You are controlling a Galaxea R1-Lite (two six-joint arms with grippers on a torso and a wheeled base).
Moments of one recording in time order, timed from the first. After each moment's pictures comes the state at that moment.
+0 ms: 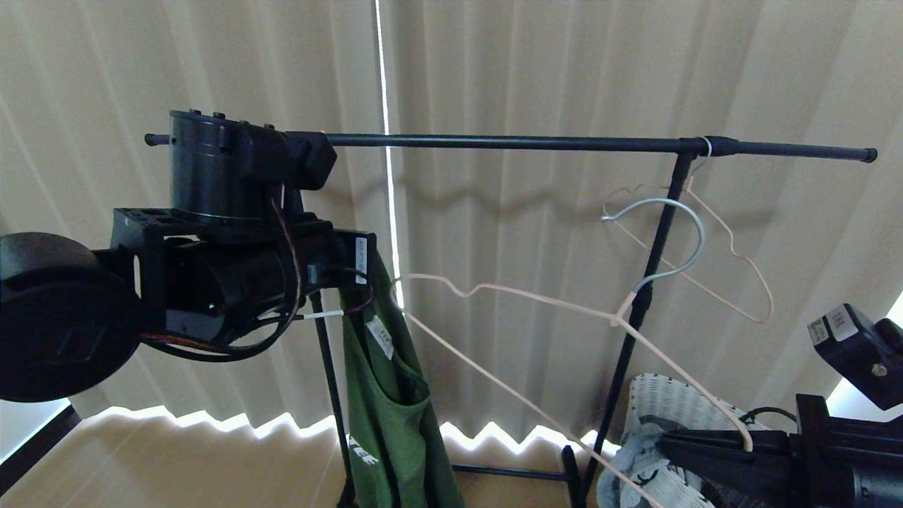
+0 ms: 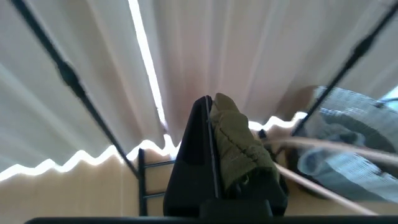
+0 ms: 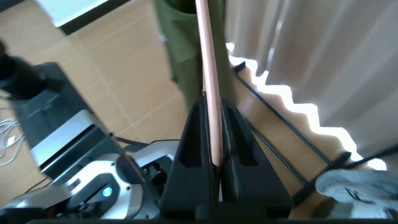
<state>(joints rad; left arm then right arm) -0.58 1.65 -1.09 -0.21 0.33 -0.10 0.63 1.13 -0.51 -0.14 0.26 0.12</state>
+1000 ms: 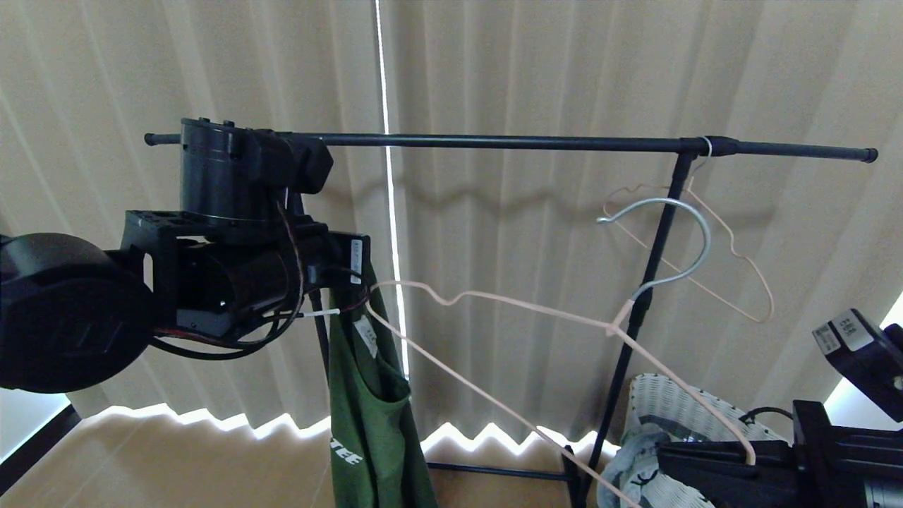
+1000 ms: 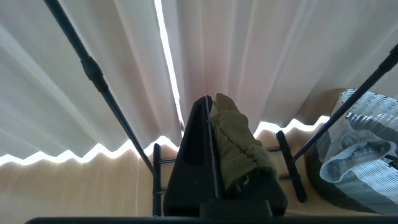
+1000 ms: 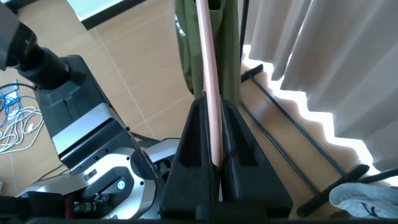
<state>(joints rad) -0.56 1.66 -1.09 -0.20 0.37 -0.08 0.66 1.12 -0.52 -0.14 0.30 0.12</state>
